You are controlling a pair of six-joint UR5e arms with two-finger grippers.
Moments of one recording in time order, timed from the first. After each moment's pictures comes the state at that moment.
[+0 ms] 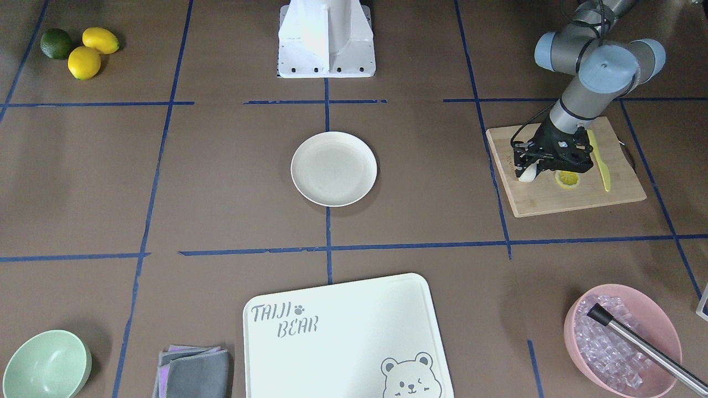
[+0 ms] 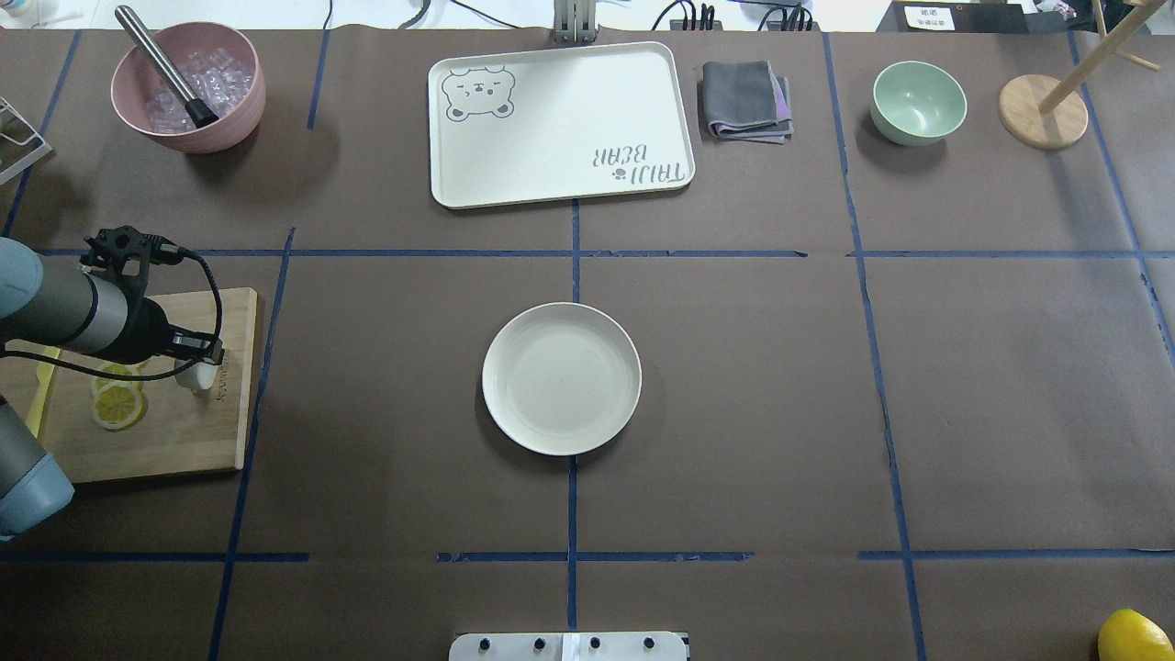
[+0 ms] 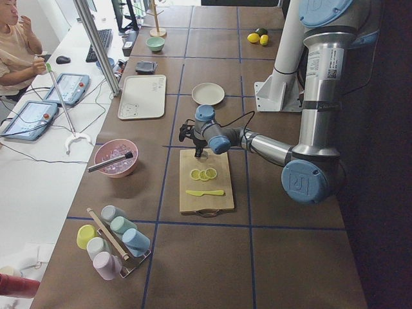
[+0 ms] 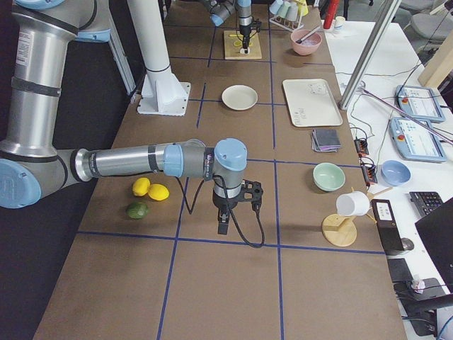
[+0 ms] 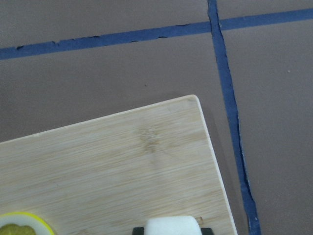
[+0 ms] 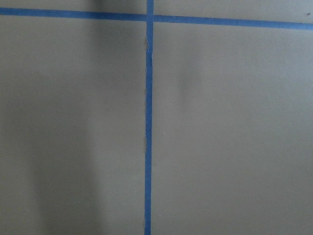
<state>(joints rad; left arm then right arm) -0.76 -1.60 -1.74 -2.15 -2.00 -0.89 1.51 -1.80 1.94 -1.74 2.22 0.03</state>
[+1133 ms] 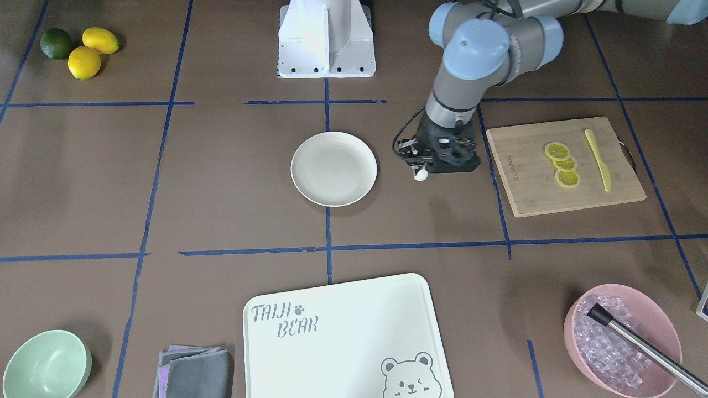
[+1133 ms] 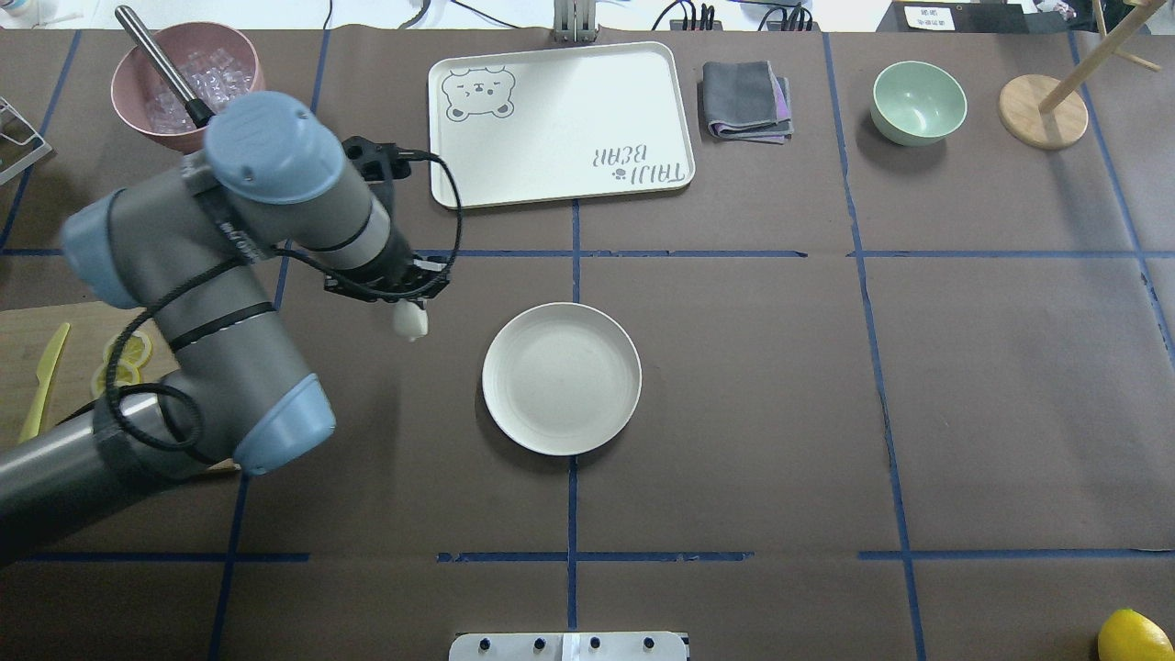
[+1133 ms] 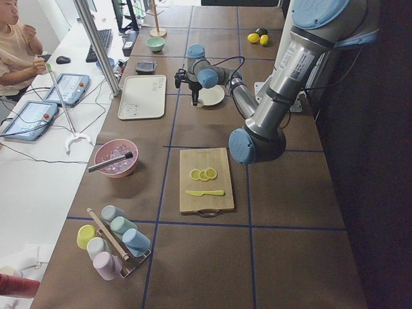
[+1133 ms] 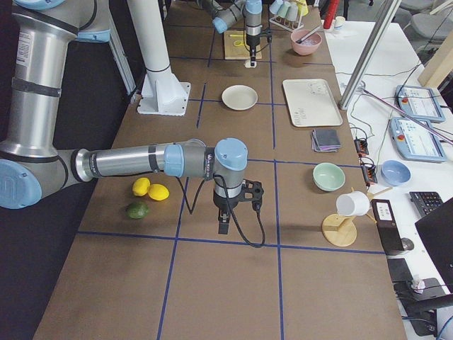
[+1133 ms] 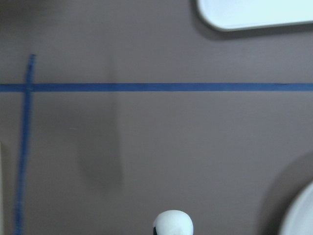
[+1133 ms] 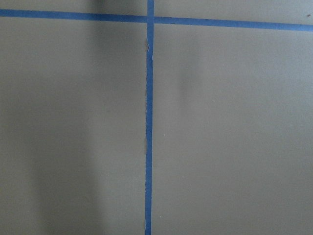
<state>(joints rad) -0.65 -2.21 -1.72 -1.56 -1.97 -1.20 1.51 -1.80 1.94 -1.74 2.22 0.04</state>
